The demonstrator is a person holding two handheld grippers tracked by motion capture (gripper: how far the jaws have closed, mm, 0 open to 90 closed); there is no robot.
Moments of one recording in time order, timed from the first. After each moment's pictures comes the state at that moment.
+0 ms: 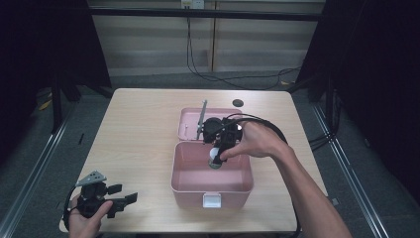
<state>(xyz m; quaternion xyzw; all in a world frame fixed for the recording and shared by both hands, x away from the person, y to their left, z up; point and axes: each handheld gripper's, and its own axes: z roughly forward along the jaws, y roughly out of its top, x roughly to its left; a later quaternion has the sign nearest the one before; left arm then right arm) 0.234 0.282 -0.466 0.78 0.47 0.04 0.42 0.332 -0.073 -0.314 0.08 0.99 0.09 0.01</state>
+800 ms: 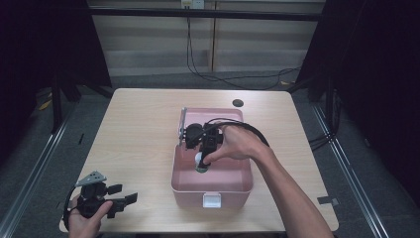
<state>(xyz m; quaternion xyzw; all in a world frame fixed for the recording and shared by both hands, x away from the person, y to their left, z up) 0.234 0.282 -0.466 0.77 0.47 0.04 0.42 0.337 -0.033 -0.334 0.05 1.00 0.08 0.00</state>
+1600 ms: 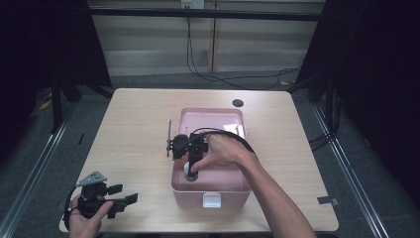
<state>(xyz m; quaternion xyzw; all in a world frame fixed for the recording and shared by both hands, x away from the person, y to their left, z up) 0.234 0.282 -0.466 0.78 0.47 0.04 0.42 0.338 0.001 -0.372 0.02 1.00 0.07 -0.03</state>
